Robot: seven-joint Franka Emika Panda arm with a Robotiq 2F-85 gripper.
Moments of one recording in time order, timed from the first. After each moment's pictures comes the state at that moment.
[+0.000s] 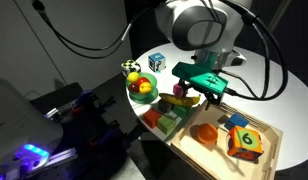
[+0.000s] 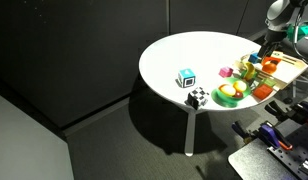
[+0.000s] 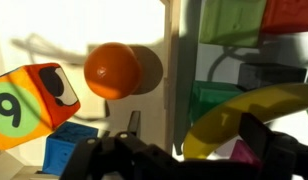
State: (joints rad) arm -0.35 0.39 -0.11 -2.23 0.01 2.55 -0.58
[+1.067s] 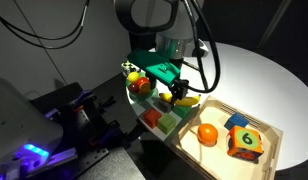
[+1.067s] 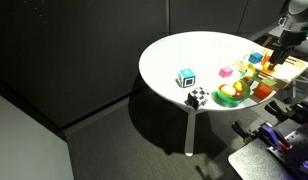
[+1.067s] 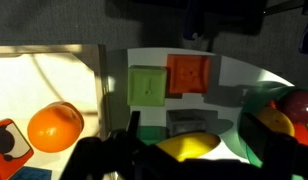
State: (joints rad) arm -0.29 0.06 -0.12 -2.58 0.04 2.51 -0.53
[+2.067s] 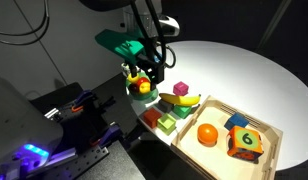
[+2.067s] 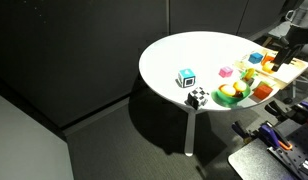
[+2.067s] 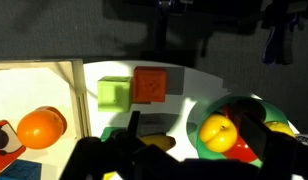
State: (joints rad) arm -0.18 -0.22 -0.14 -2.78 -0.05 2.47 -0.35
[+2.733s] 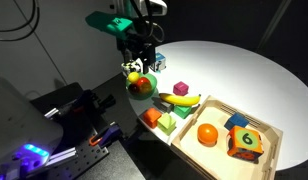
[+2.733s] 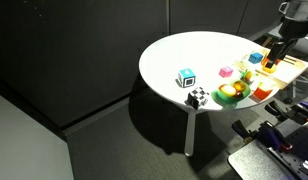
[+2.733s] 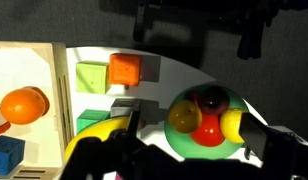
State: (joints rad) arm -0.07 -0.32 -0.10 -2.77 -0.05 2.39 -0.26
